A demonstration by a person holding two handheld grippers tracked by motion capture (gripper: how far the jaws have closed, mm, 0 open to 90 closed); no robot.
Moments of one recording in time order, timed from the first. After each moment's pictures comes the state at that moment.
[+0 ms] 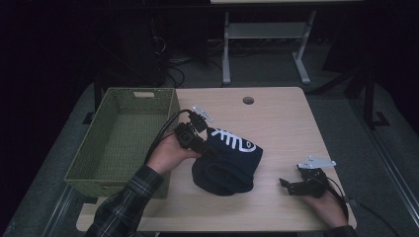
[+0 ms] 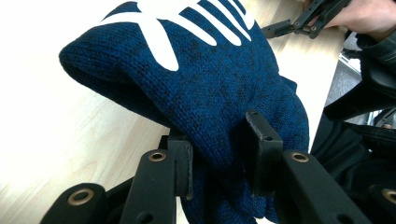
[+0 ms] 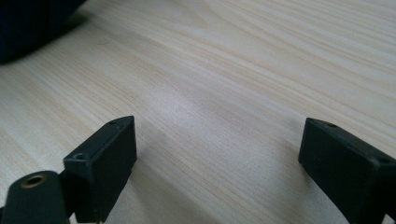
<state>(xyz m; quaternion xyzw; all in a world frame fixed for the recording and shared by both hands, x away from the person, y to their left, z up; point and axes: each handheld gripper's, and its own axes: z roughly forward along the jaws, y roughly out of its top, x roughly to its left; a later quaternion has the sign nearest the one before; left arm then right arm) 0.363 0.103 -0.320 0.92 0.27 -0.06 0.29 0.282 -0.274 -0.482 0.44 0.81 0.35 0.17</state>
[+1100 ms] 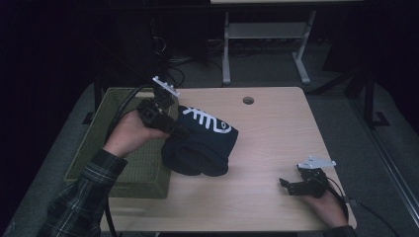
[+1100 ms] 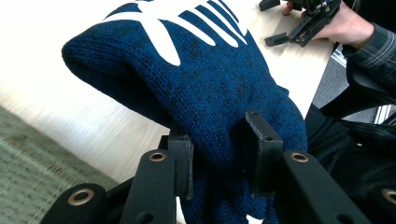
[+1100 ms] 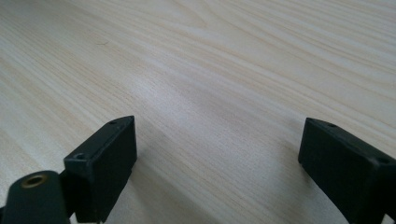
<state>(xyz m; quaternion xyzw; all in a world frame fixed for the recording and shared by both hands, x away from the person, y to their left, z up) 0.364 0.172 -0.239 0.91 0.29 -0.04 0.30 0.282 -0.274 -0.482 0.44 0.81 0.35 0.17</state>
